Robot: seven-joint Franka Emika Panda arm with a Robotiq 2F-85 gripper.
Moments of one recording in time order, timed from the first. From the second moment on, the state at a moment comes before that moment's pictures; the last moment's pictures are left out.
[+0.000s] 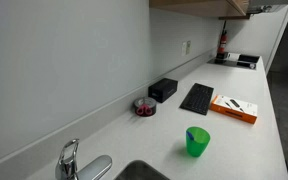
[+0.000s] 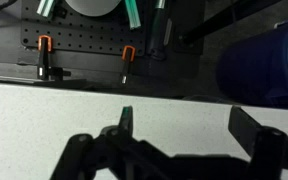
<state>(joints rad) 0.18 -0.76 0.12 -2.62 0.24 1.65 0.12</state>
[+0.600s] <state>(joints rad) 0.17 -0.75 0.13 -2.62 0.24 1.66 0.12</state>
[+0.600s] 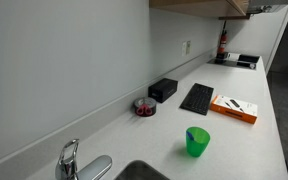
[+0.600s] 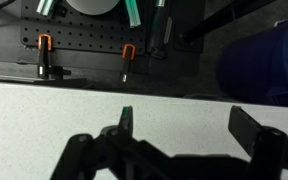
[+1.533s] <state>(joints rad) 0.02 -0.28 0.09 -2.45 0.16 2.12 0.13</state>
